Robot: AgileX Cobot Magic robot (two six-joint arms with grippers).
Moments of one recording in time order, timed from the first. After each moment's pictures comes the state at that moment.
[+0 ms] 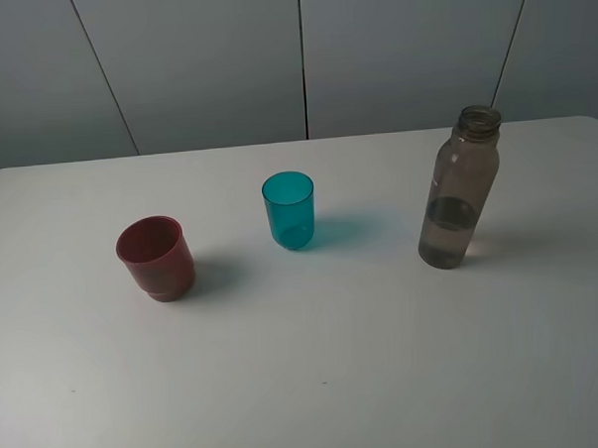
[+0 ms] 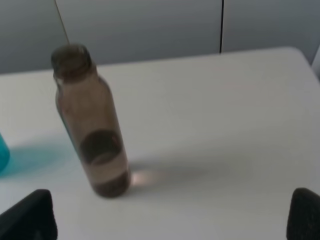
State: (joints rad) left arm 0.07 0.00 -0.52 0.02 1.10 0.23; right arm -0.01 0.00 -0.52 0.03 1.00 0.06
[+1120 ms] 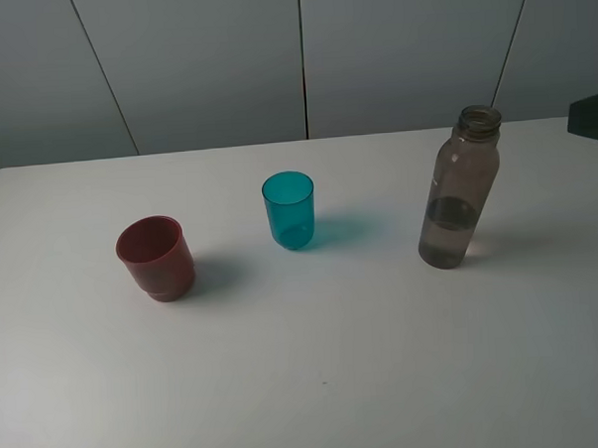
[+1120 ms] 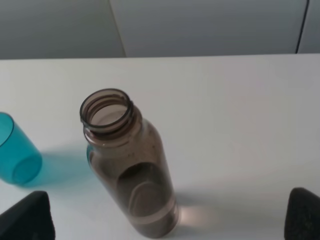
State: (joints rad) left arm 0.07 0.00 -0.52 0.02 1.10 0.23; right arm -0.01 0.72 -0.53 0.44 0.53 -0.37
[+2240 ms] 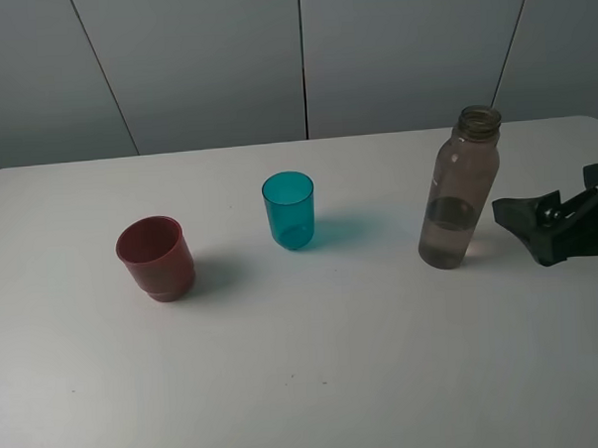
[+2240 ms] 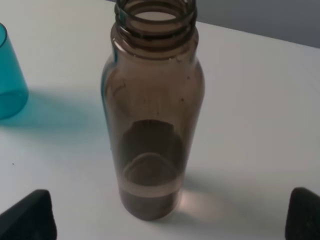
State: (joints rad) left arm 0.07 0.00 -0.52 0.02 1.10 0.23; right arm 0.26 0.86 -0.25 0.21 0.05 -0.28
